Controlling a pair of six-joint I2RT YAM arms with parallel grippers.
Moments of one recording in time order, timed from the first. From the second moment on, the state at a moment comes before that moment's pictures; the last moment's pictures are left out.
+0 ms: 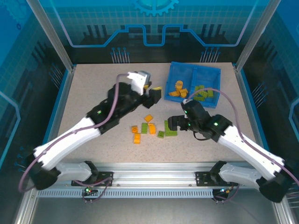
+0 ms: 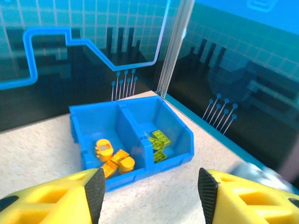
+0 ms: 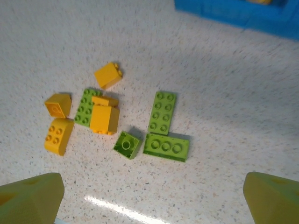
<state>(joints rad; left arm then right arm) -0.79 1.16 1.19 -0.17 -0.09 -0.19 0.72 1.11 0.99 -0.81 0.12 0.54</state>
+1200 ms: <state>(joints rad) -0.79 0.66 0.73 -0.55 0.21 0.64 0.77 2.20 1.70 -0.79 0.02 0.26</state>
